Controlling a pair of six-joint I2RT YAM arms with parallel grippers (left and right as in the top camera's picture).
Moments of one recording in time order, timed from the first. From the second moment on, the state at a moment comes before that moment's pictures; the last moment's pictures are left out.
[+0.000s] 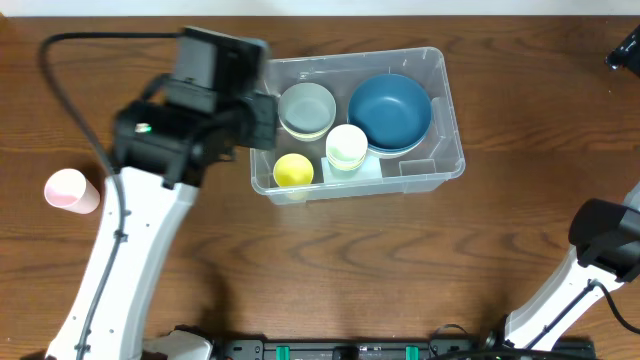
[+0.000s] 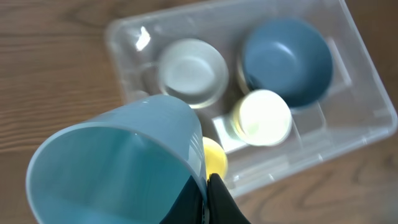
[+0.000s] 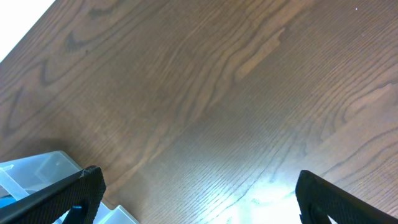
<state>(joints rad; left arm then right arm) -0.37 1.47 1.71 -1.17 0.08 -0.17 -0.44 2.14 2.61 -1.64 0.04 0.37</state>
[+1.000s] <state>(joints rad) -0.52 1.78 1.69 -1.31 0.04 -0.16 -0.44 2.14 2.61 -1.64 0.04 0.37</state>
